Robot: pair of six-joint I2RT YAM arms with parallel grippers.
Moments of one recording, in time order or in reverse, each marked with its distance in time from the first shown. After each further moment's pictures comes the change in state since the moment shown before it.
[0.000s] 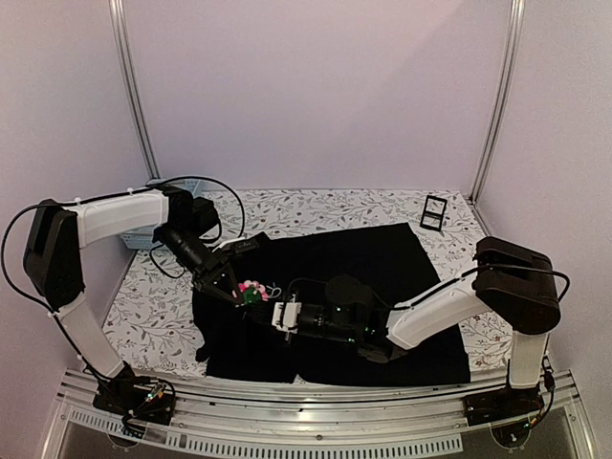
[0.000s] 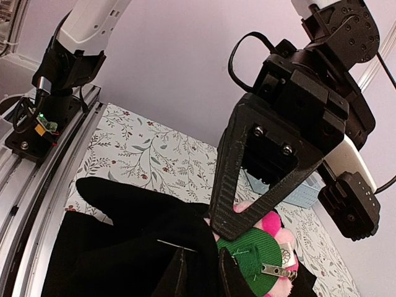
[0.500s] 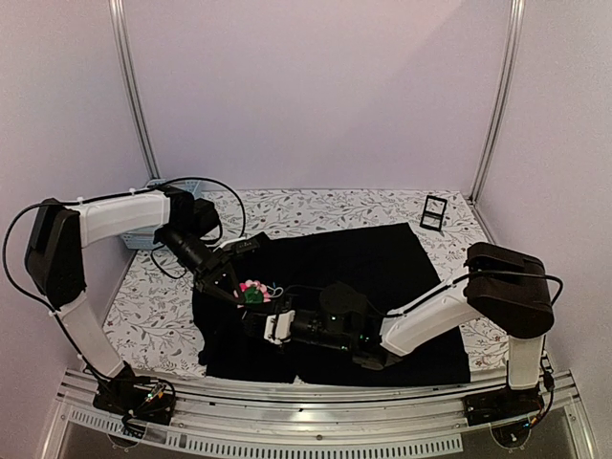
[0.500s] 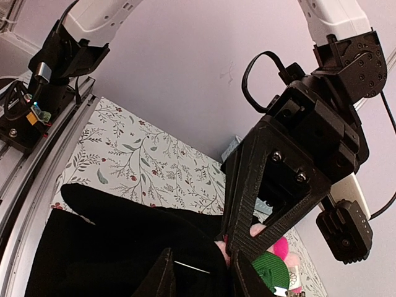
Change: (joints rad) left arm 0.001 0.010 -0.003 -0.002 0.026 0.002; right arm 0.037 0.043 0.021 0.057 0.063 -0.134
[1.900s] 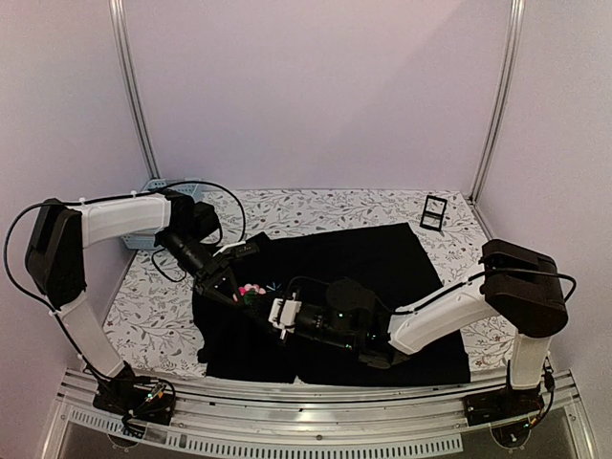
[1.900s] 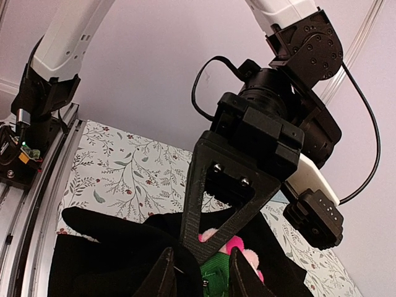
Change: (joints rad) left arm 0.004 0.004 -0.030 0.021 -0.032 0.020; right arm 0.002 -0.066 -0.022 -0.020 0.079 0.161
